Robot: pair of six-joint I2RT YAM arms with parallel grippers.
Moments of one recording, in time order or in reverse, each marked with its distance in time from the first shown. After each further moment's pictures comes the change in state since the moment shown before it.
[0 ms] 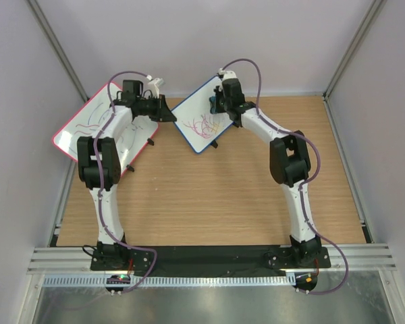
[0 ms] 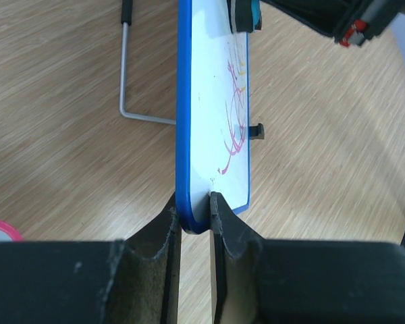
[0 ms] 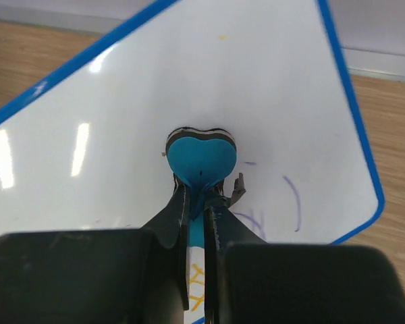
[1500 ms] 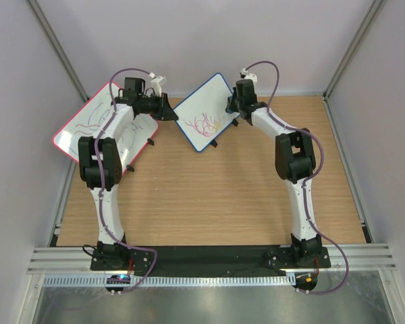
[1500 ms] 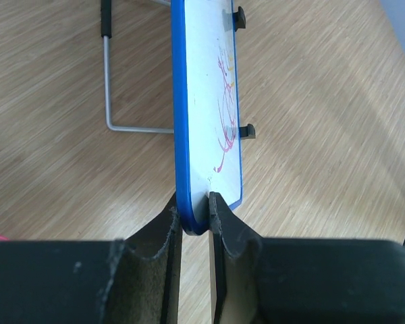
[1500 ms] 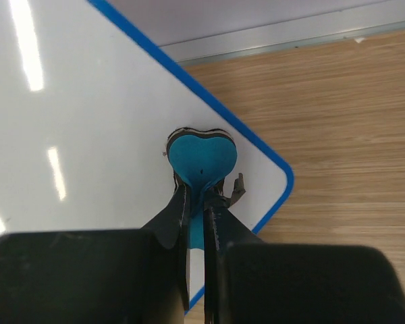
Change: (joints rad) left arm -0.016 0.004 0.042 -0.038 -0.002 0.034; right arm -0.100 0.016 -0.054 0.036 0.107 0.227
